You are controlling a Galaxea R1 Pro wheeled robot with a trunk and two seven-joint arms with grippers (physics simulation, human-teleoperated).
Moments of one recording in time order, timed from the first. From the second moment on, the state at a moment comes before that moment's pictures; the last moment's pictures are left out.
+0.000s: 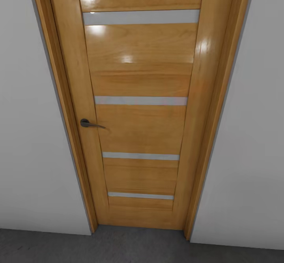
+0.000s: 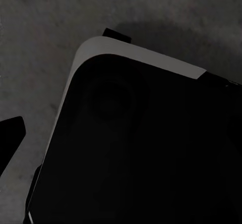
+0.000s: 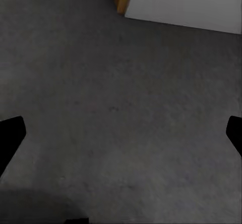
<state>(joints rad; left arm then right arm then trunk) 0.00 0.00 0.02 -0.09 0.35 -0.05 0.01 -0.15 -0.05 0.02 -0.43 0.04 -0.02 -0.12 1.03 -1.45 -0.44</state>
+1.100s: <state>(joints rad) 0.00 0.00 0.02 -0.09 0.35 -0.05 0.01 -0.69 0.17 0.11 -0.53 0.14 0.34 -0.13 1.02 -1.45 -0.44</state>
